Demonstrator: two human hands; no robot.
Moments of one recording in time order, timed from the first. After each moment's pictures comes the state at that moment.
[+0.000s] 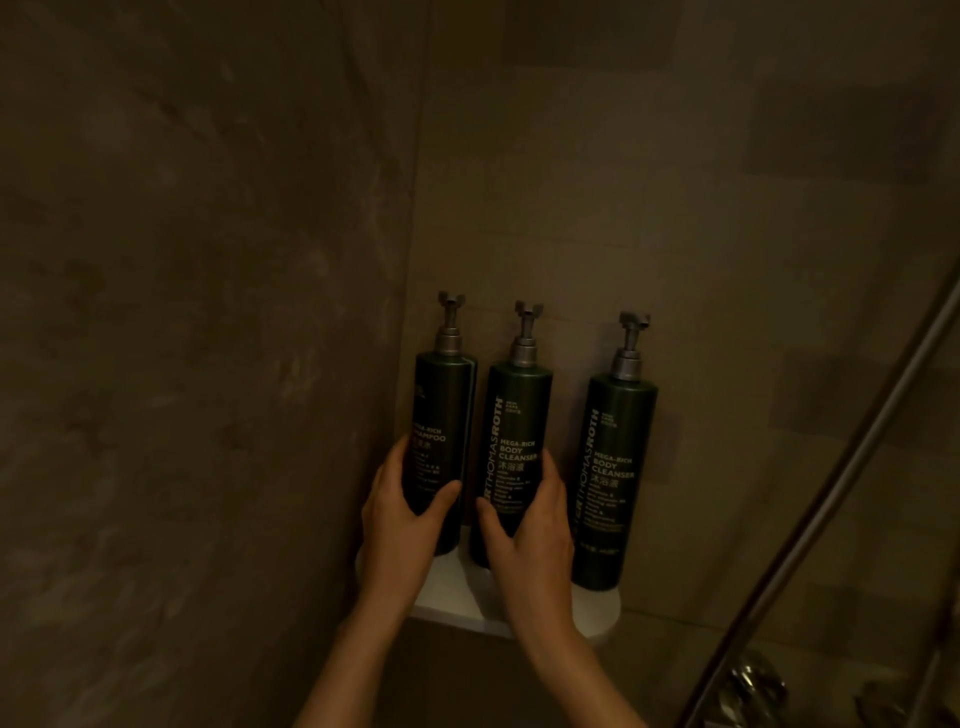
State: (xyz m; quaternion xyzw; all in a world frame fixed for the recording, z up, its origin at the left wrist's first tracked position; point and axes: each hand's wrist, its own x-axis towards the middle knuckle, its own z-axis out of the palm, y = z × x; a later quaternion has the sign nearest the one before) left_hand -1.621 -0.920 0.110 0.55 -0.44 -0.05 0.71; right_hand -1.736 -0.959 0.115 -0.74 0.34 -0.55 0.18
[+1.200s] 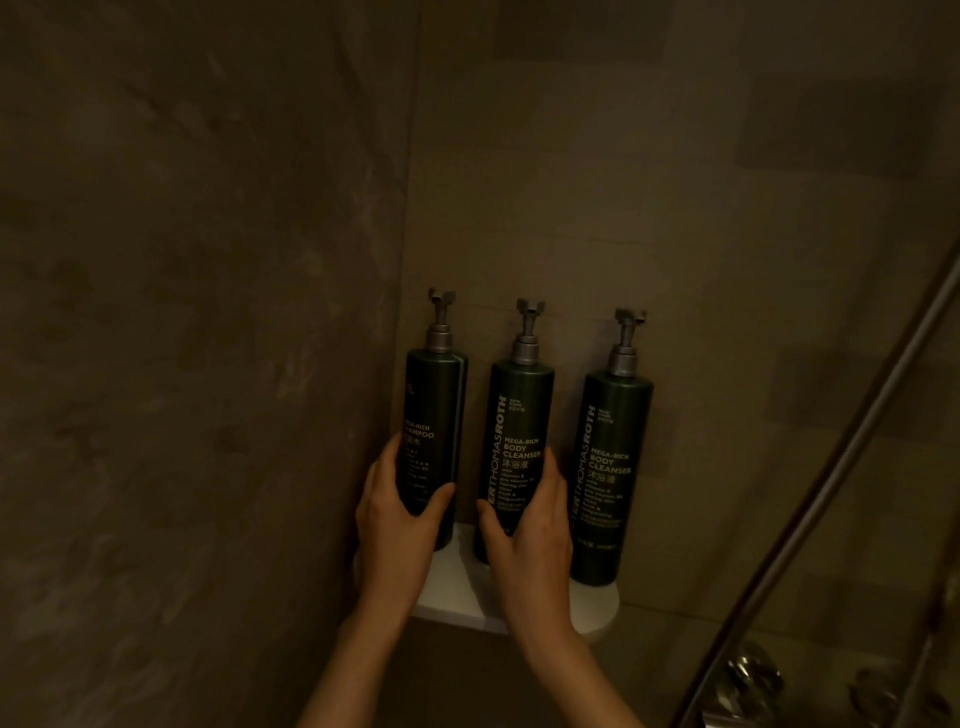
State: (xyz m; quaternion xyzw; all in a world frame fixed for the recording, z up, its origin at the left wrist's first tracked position) left_hand -1.624 -0.921 0.110 0.57 -0.42 0.00 0.70; right_hand -1.736 -0.957 0.111 -0.73 0.35 -0.56 0.15
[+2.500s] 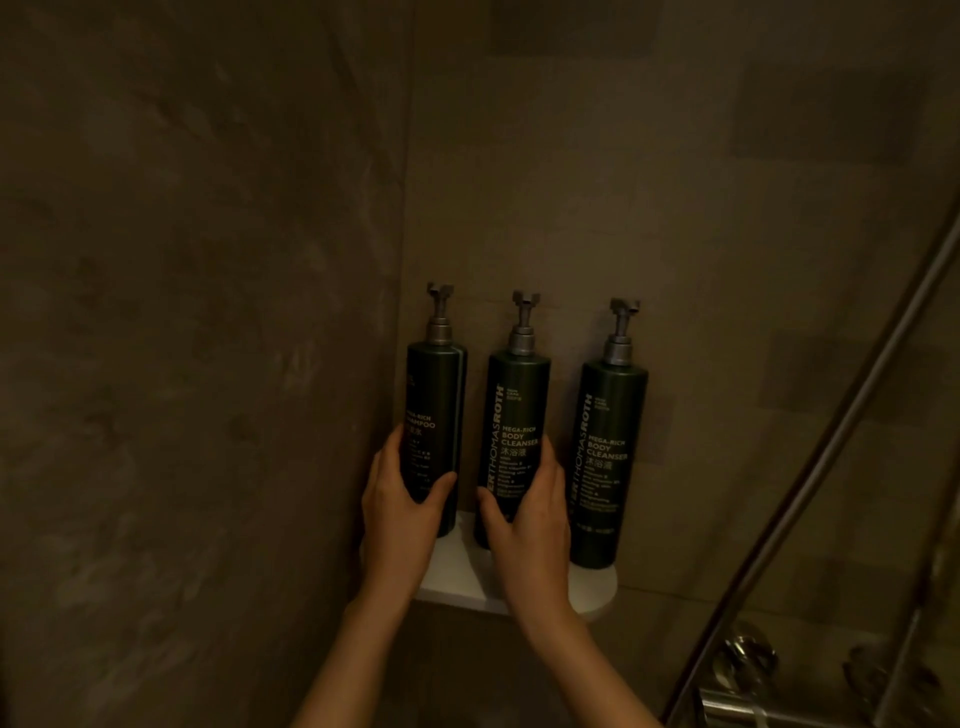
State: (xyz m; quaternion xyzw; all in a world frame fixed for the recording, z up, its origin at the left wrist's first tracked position) left_hand -1.624 -0.917 0.113 0.59 -0.43 0.00 0.69; right_hand -1.735 -0.956 0.110 -0.73 0.36 -0.56 0.15
